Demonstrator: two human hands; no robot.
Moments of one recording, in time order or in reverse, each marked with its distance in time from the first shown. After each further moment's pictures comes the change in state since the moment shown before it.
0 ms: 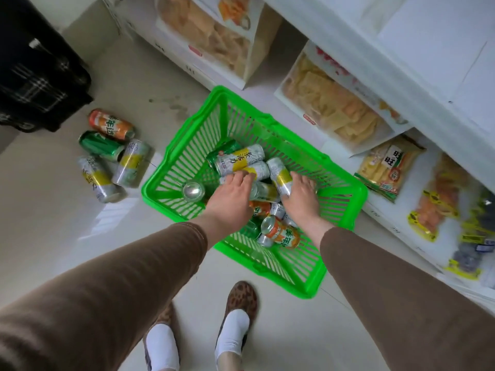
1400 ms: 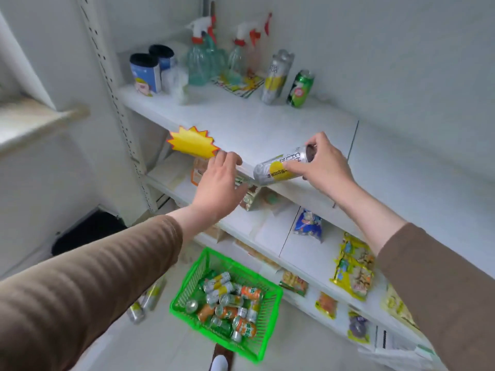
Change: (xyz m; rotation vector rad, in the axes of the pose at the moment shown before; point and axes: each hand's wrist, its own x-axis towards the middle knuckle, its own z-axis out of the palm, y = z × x) left_hand -0.175 0.258 -0.591 -0.096 0.721 0.253; right_hand -0.323 -0.211 -0.686 0.295 0.589 -0.187
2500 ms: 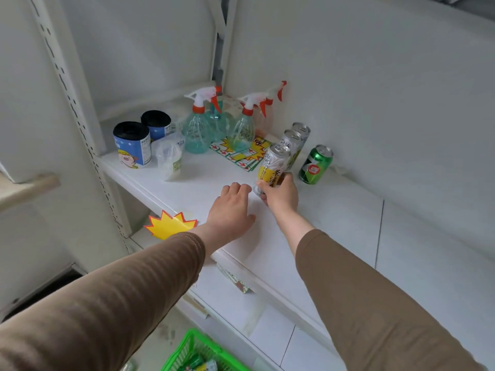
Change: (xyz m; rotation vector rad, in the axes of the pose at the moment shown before) left_hand 0.222 -0.048 0.058 0.132 -0.152 -0.113; right_hand 0.285 -0.013 0.150 0.511 0.086 0.170
